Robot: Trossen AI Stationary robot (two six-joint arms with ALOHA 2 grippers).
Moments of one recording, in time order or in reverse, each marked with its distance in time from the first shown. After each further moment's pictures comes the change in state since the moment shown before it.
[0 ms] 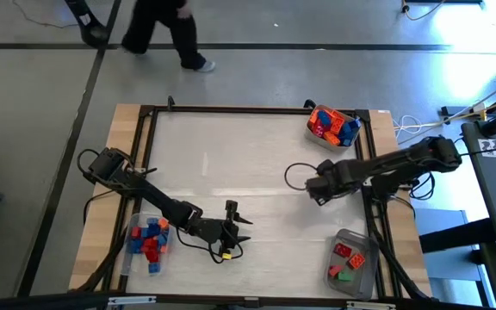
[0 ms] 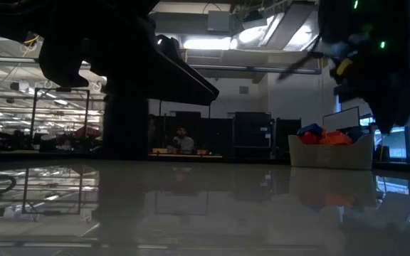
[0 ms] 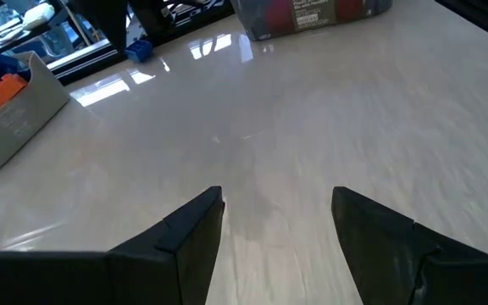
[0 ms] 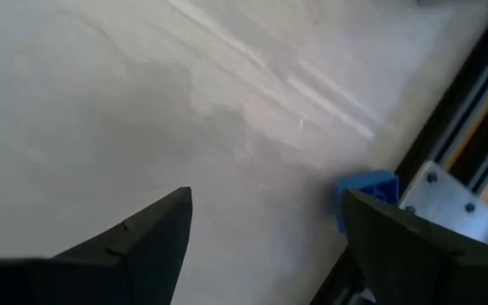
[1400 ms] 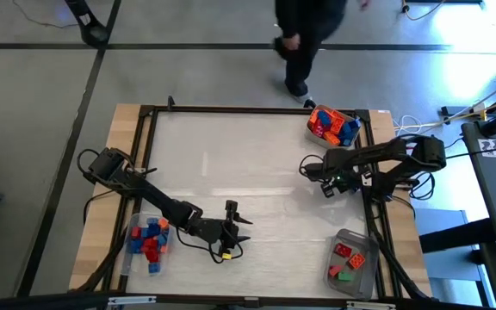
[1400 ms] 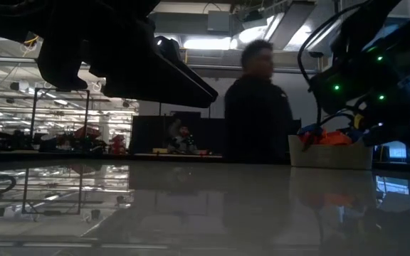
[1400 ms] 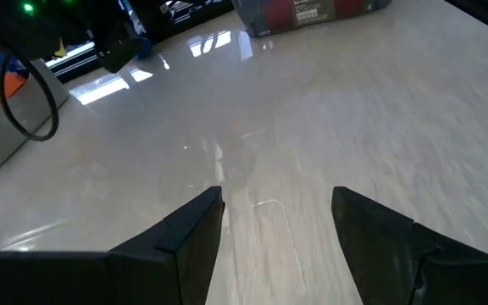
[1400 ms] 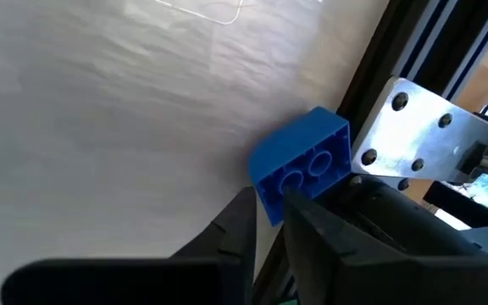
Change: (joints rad) left arm 0.000 0.000 0.000 -0.009 0.000 0.000; right arm -0.336 0.138 -0.219 0.026 -0.167 -0.078
